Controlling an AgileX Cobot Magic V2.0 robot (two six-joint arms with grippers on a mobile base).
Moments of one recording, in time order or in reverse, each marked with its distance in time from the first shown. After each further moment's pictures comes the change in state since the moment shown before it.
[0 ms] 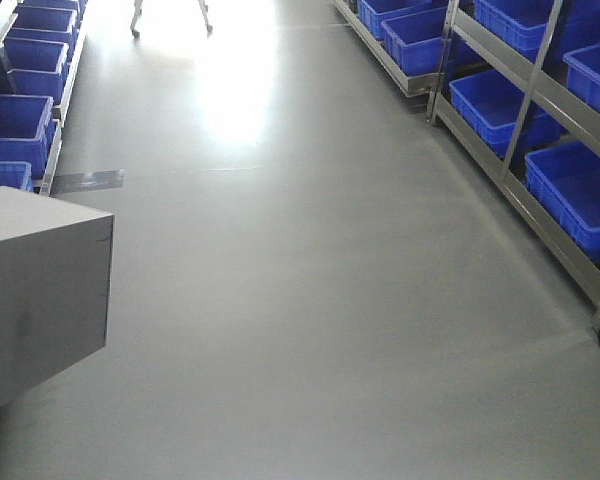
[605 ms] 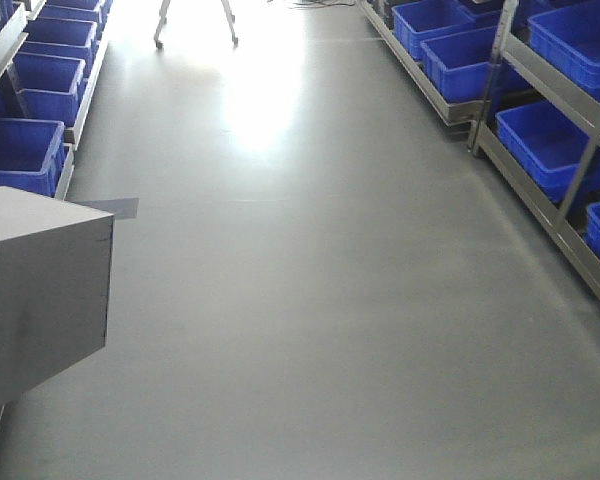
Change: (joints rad) left arm 0.000 0.000 0.000 0.000 0.000 0.000; right arm 0.000 0.000 0.000 0.000 0.000 0.000
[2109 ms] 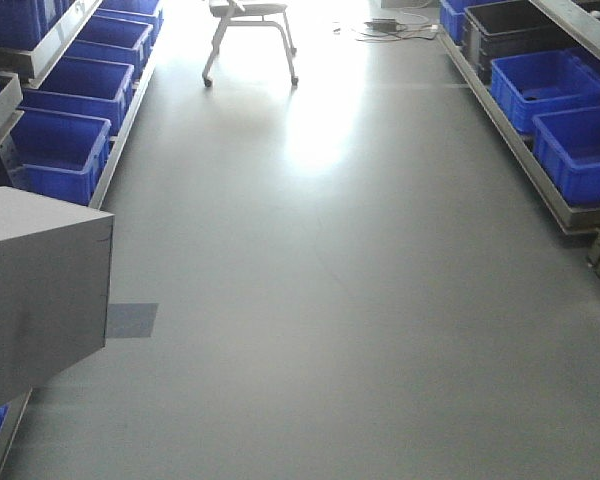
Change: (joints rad) left arm 0.000 0.000 0.000 0.000 0.000 0.000; right arm 0.000 0.000 0.000 0.000 0.000 0.000
